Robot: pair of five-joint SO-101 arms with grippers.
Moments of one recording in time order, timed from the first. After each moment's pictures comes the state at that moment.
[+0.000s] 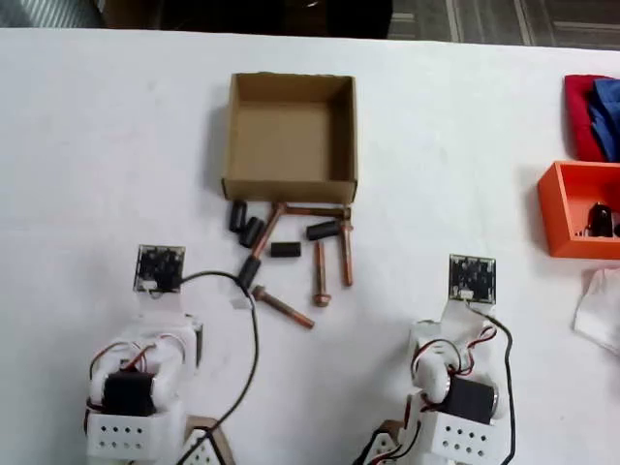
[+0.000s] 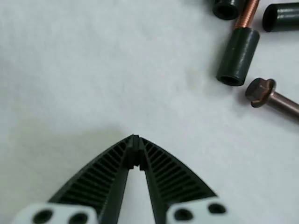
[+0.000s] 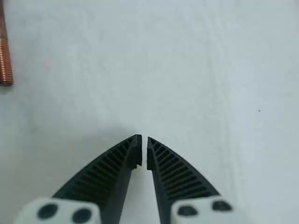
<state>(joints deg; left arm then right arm) -5.5 -103.1 96.0 73.7 2.6 10.6 -101.8 96.5 71.7 8.9</state>
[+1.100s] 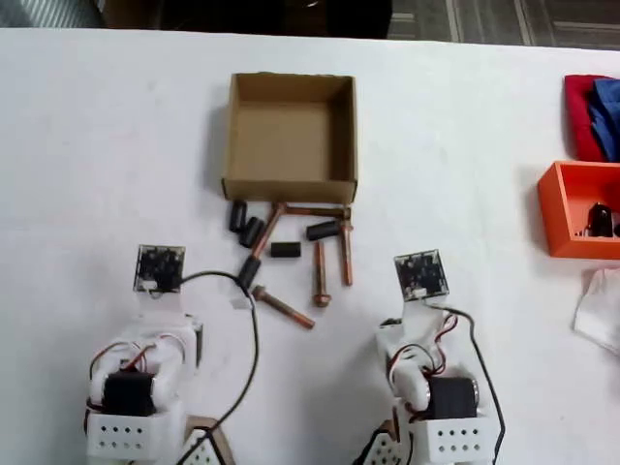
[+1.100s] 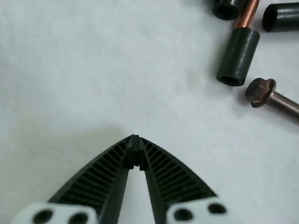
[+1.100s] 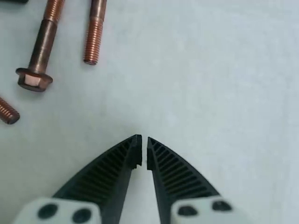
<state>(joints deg) -5.5 -103.1 96.0 73.7 2.6 -6.8 -101.8 96.5 71.7 8.9</state>
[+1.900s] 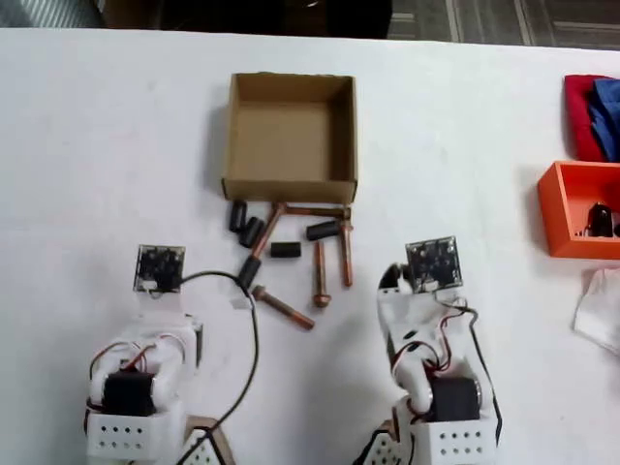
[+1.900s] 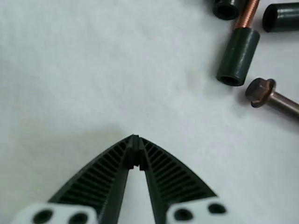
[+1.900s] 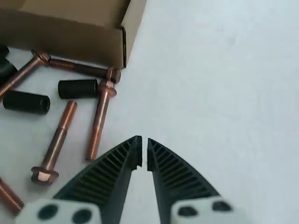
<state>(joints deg) -5.5 -103.1 96.0 73.7 2.6 -6.8 -101.8 91.8 52.4 8.9</state>
